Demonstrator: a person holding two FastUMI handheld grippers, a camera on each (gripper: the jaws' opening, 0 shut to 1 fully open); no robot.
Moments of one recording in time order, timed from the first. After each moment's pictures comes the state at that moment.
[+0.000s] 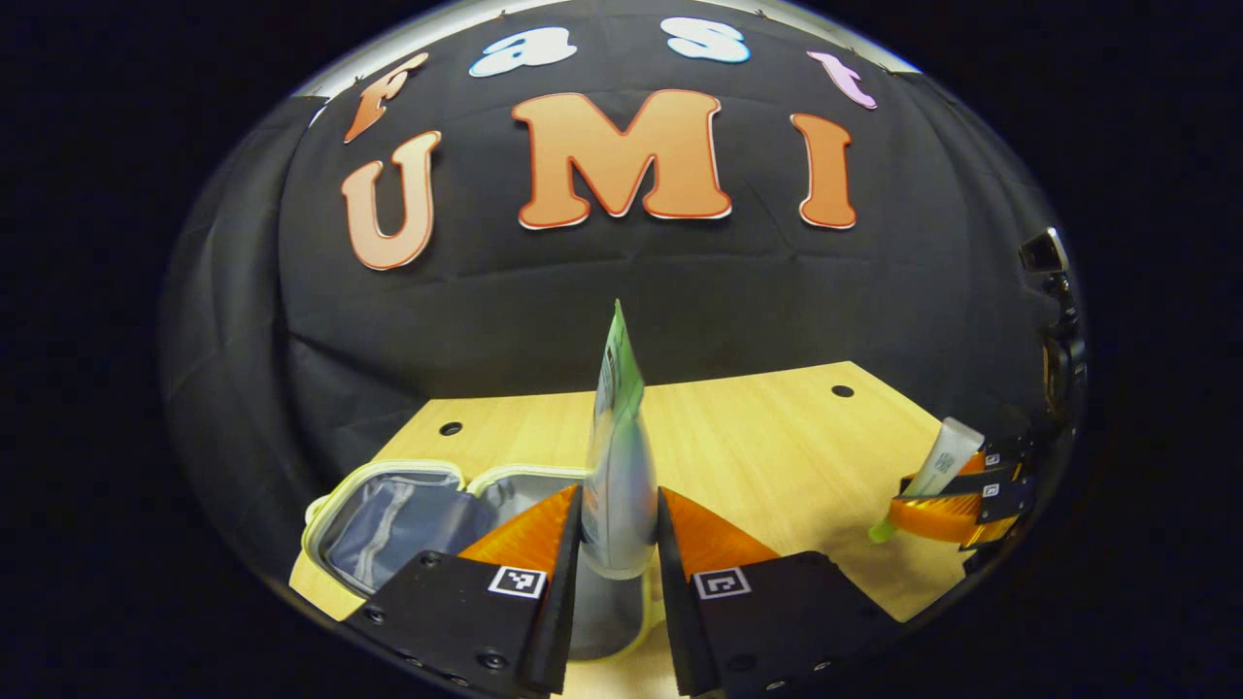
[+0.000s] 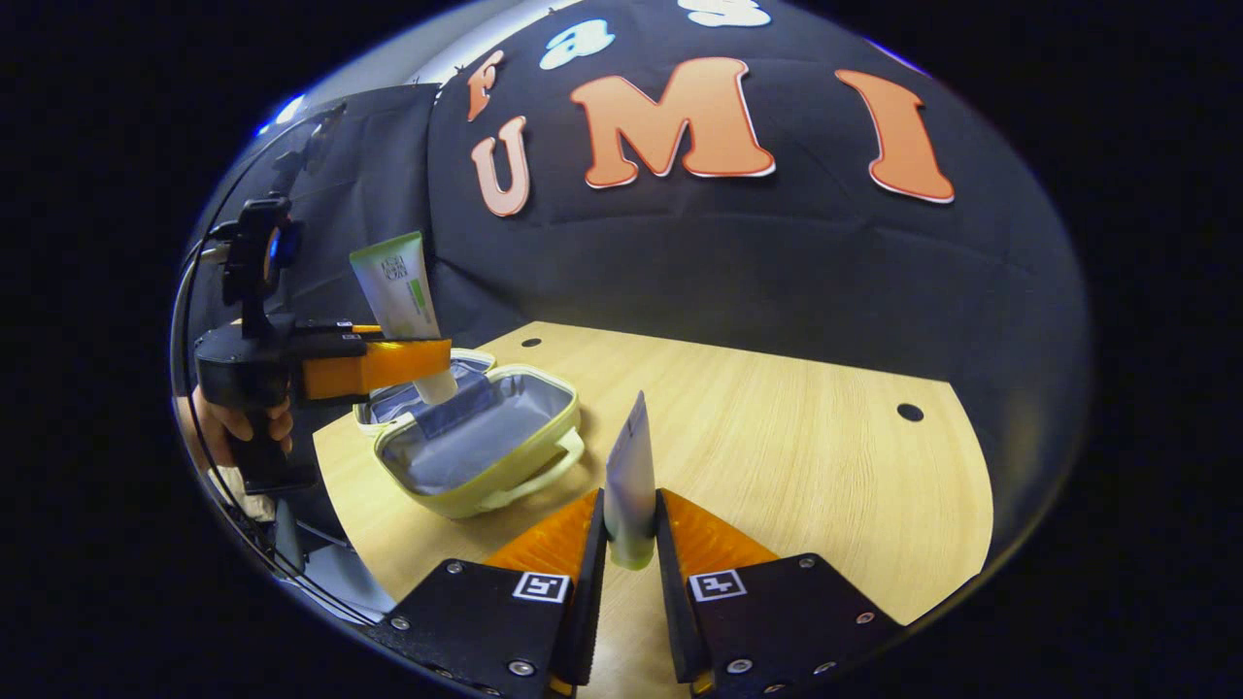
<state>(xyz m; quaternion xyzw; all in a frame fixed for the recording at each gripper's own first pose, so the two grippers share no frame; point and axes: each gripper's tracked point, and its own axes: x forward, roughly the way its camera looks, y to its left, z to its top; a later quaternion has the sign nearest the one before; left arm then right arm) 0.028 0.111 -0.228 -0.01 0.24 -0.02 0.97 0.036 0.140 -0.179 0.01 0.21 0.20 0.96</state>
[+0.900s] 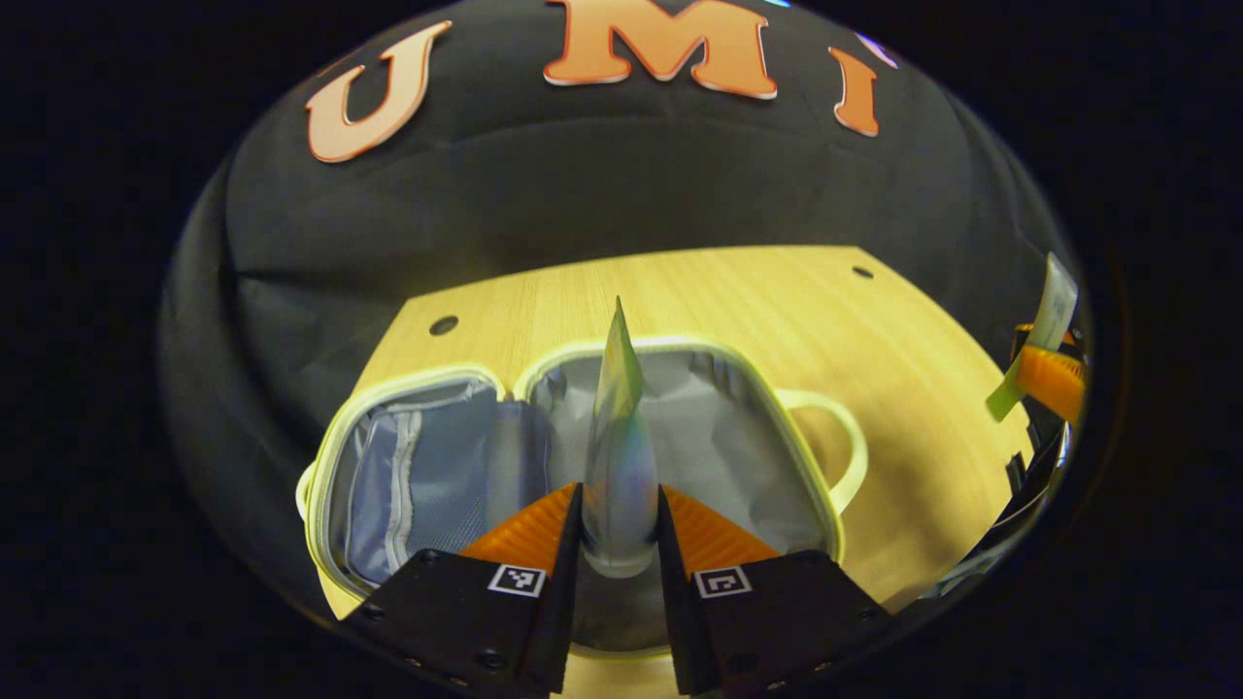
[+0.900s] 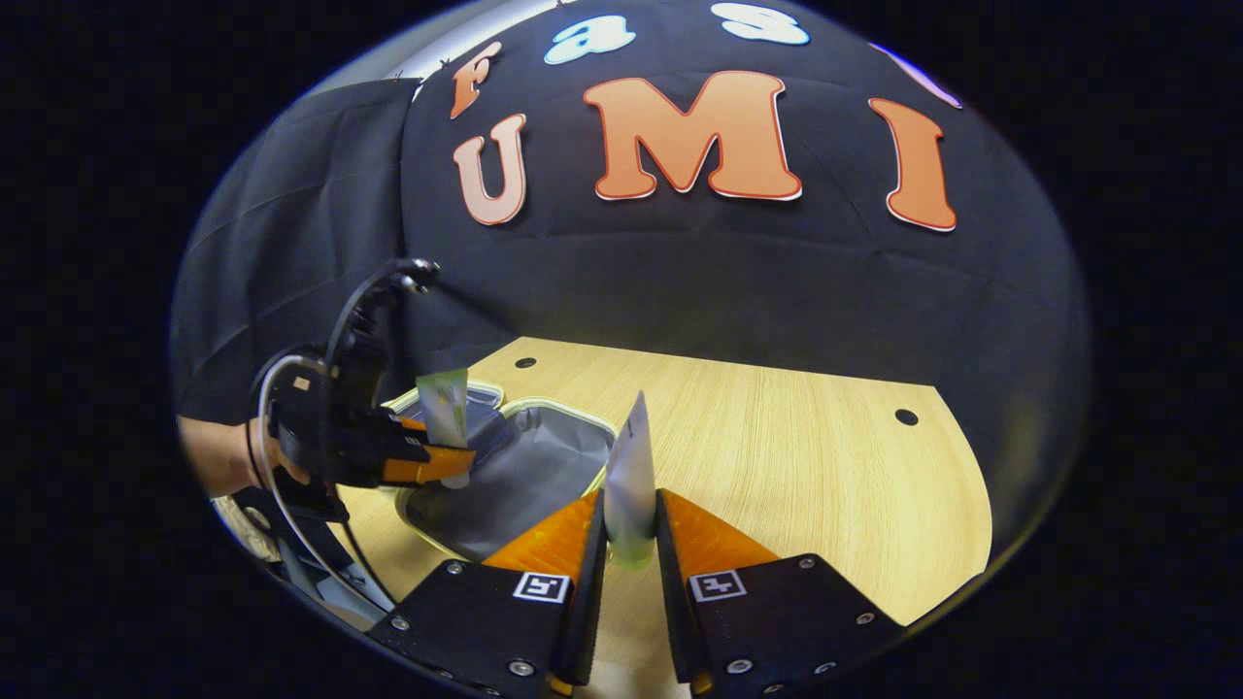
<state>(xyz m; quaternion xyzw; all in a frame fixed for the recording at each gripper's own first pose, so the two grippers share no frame) 0.030 0.206 -0.375 0.01 0.44 -0.12 0.89 0.042 0.228 -0.150 0.02 0.23 0.12 0.97</state>
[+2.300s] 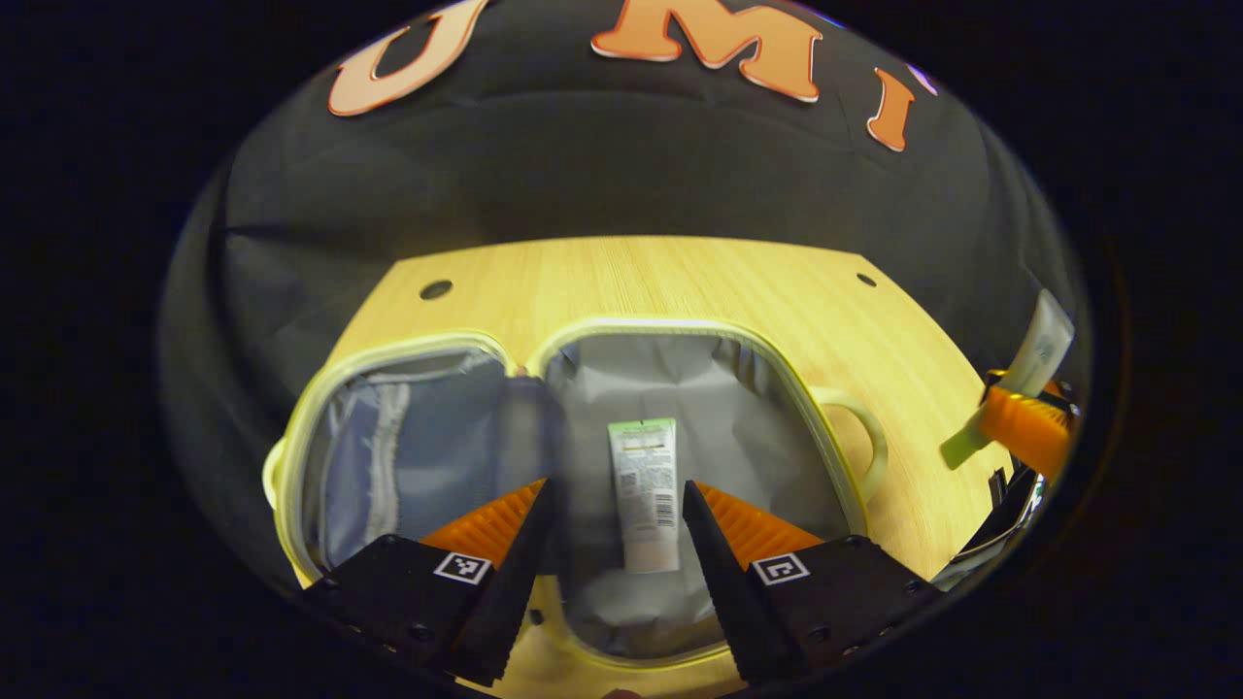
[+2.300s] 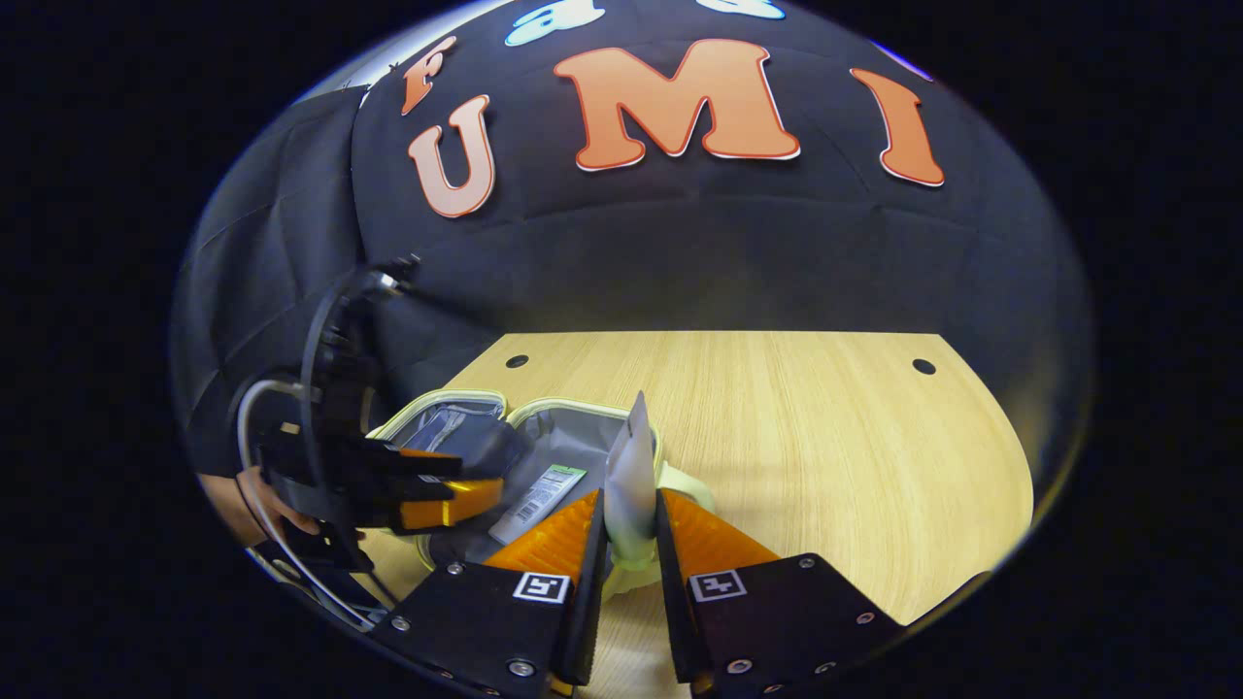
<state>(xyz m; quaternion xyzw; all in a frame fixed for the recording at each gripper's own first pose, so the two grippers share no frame) 0.043 0.241 -0.362 -0.04 0.41 -0.11 0.90 0.069 0.302 -0.176 0.08 0.28 0.08 0.95</state>
